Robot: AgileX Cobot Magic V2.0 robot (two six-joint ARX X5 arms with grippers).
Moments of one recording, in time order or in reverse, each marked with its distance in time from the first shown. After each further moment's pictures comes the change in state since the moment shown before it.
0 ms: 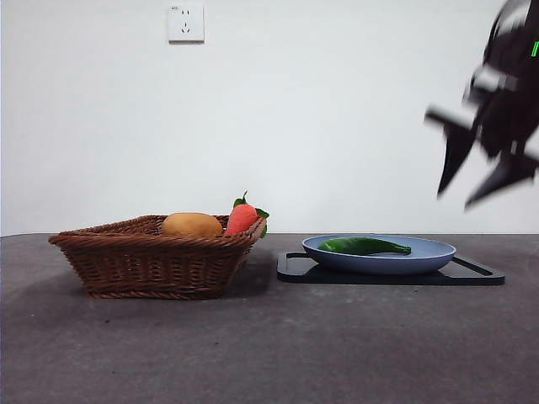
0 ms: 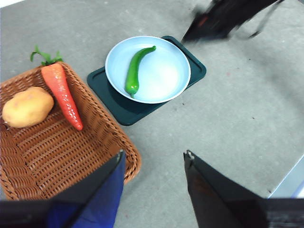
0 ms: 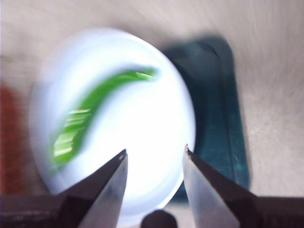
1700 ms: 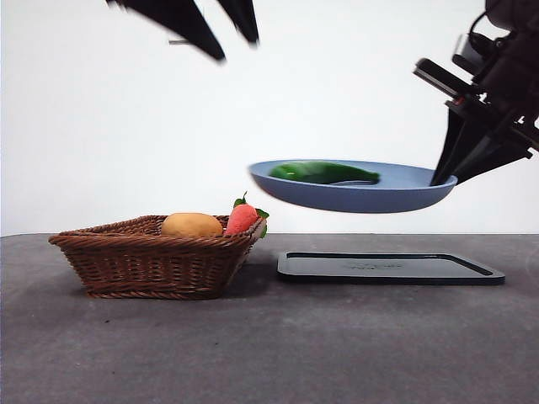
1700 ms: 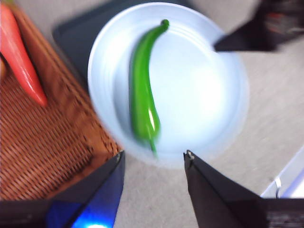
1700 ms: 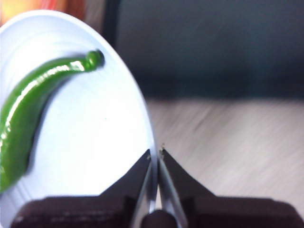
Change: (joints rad) left arm 0.000 0.193 0.000 0.040 0.069 -0.031; right arm 0.137 -0.298 -0.367 0.091 -0.043 0.029
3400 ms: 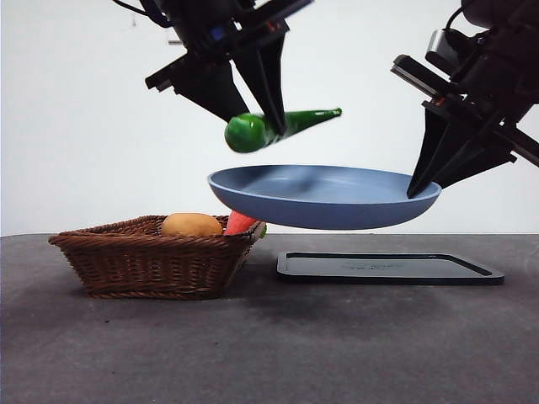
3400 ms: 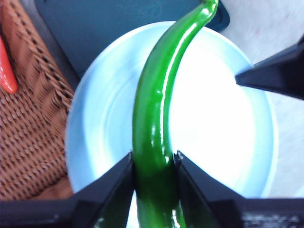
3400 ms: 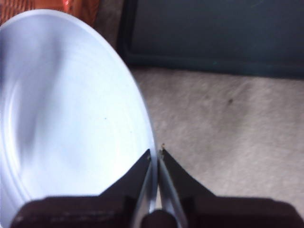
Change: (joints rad) left arm 0.010 0.237 -0.005 0.115 0.005 -0.100; right arm 0.137 -0.058 -0.070 -0.009 0.024 -0.027
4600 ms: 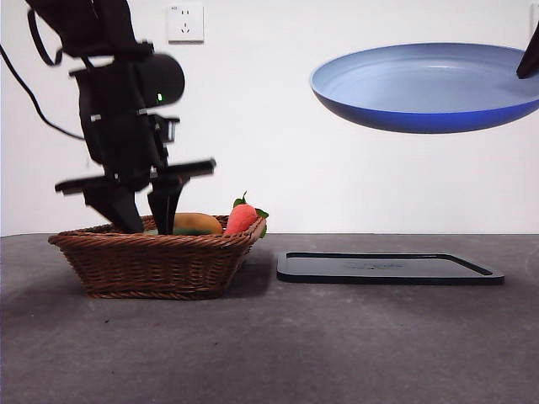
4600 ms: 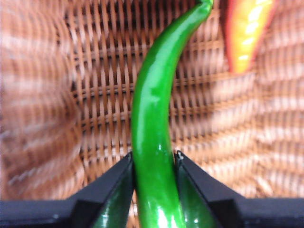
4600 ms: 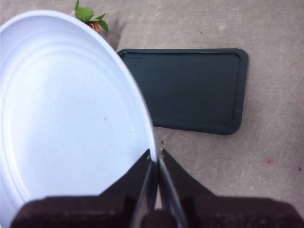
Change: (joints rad) left arm 0.337 0.256 0.000 0.016 -0.058 -0.081; right arm -0.227 -0.420 0.000 -0.146 0.049 -0.215
